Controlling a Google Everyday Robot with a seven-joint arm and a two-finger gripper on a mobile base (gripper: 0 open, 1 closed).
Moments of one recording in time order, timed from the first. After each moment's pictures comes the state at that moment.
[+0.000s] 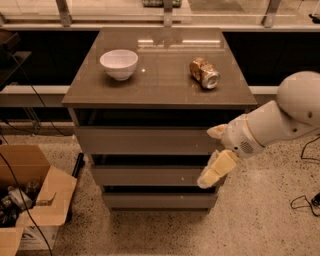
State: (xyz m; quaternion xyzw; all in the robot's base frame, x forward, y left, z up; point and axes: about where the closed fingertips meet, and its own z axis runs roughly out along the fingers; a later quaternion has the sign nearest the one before) arm 0.478 -0.132 0.778 -0.53 0.78 0.23 0.25
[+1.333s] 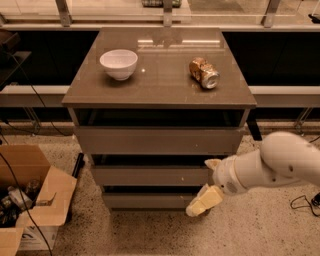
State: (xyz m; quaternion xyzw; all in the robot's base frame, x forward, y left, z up) arm 0.462 -0.119 0.668 -0.47 0.81 0.24 0.26
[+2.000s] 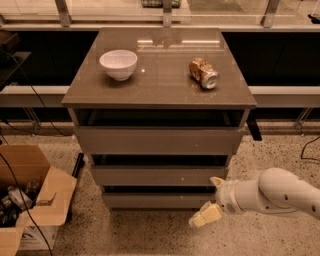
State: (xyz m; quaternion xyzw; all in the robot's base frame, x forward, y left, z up) arm 0.465 -0.148 0.562 -0.42 0.82 0.24 0.30
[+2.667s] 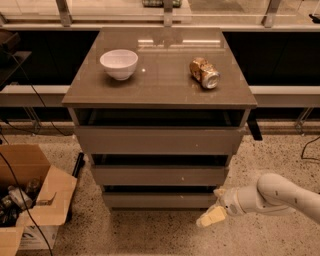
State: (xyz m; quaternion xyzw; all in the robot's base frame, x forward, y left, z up) arm 0.487 -0.191 0.452 -0.36 0.85 0.31 0.24
